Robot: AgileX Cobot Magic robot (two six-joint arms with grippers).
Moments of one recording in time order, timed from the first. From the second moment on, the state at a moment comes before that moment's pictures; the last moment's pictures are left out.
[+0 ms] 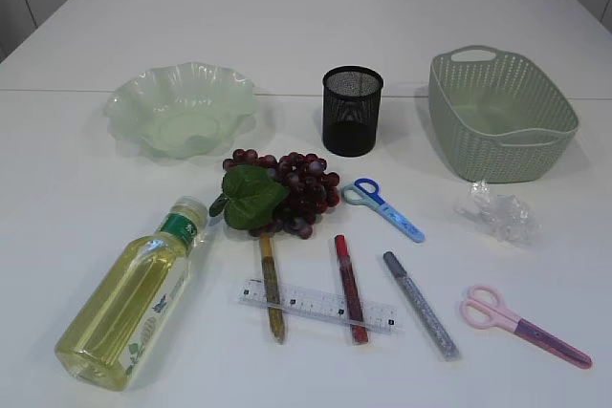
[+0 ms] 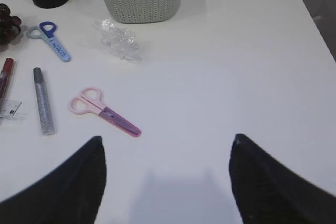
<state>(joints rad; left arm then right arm) -0.03 0.01 -0.53 0.08 1.11 -0.10 -0.07 -0.02 -0.50 0.00 1.15 -0.06</state>
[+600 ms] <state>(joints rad) -0.03 0.01 -0.53 0.08 1.11 -0.10 -0.07 -0.02 -0.50 0.00 1.15 -0.06</state>
